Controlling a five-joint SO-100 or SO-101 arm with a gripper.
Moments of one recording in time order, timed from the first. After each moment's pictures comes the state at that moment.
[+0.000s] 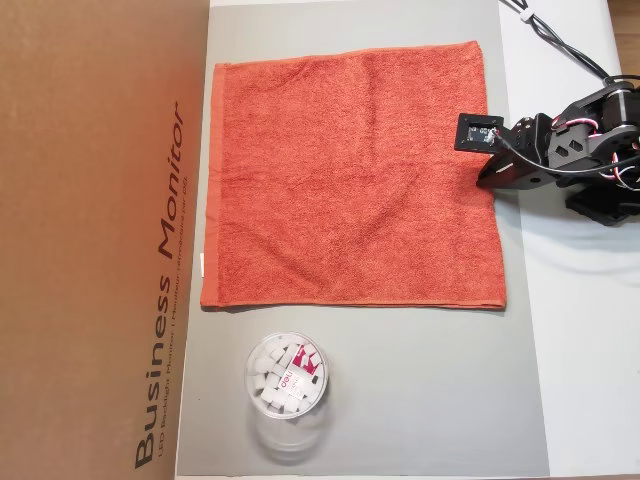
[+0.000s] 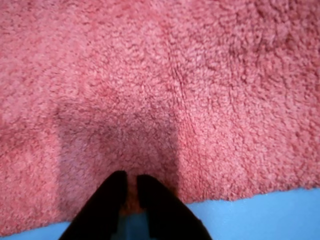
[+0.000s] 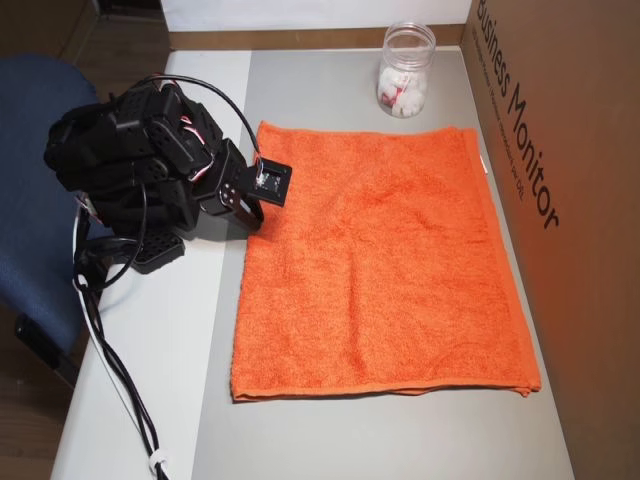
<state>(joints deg) 3.3 194.3 179.1 75.1 97.4</state>
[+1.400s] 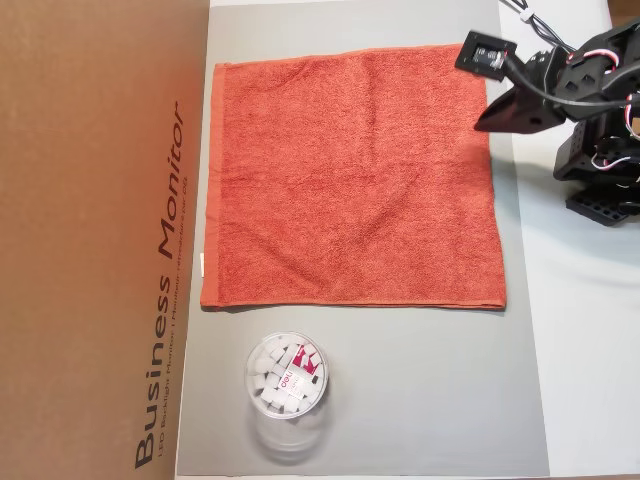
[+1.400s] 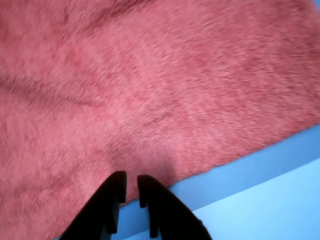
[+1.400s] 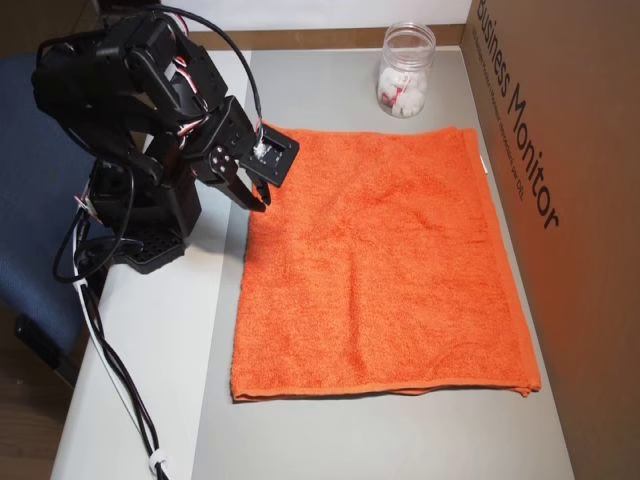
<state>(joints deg) 18.9 160.1 141.7 75.1 97.6</state>
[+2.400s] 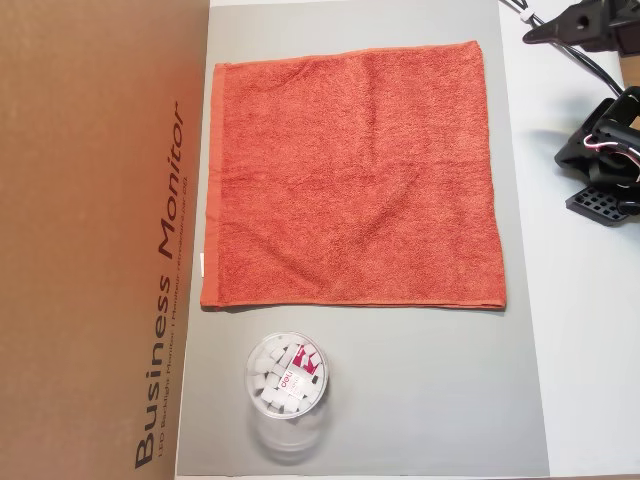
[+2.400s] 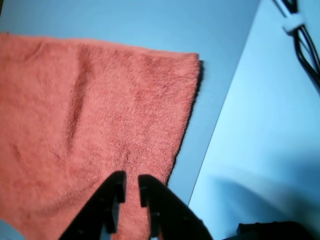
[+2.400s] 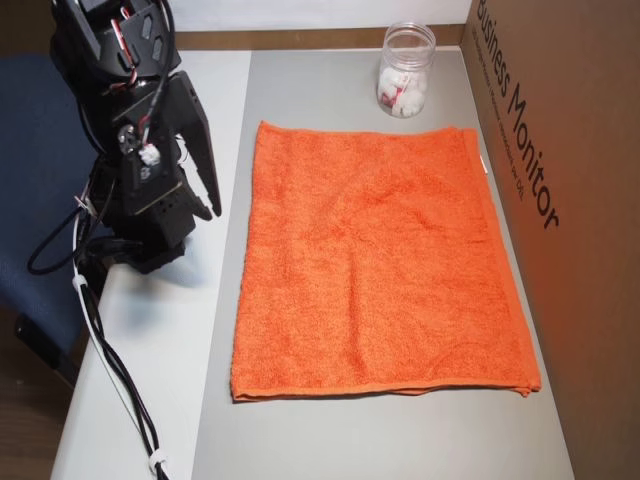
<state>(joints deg) 45.3 160.4 120.8 91.1 122.0</state>
